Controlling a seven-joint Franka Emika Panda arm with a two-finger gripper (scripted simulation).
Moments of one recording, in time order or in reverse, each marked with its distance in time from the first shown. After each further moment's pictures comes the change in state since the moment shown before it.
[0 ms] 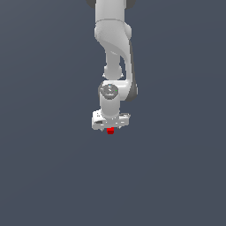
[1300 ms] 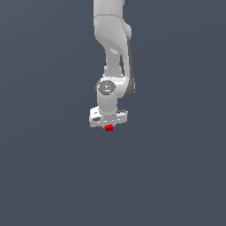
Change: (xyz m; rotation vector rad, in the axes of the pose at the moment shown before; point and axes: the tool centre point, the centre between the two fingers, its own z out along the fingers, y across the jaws) arm -0.012 0.011 -0.011 -0.001 0.004 -0.007
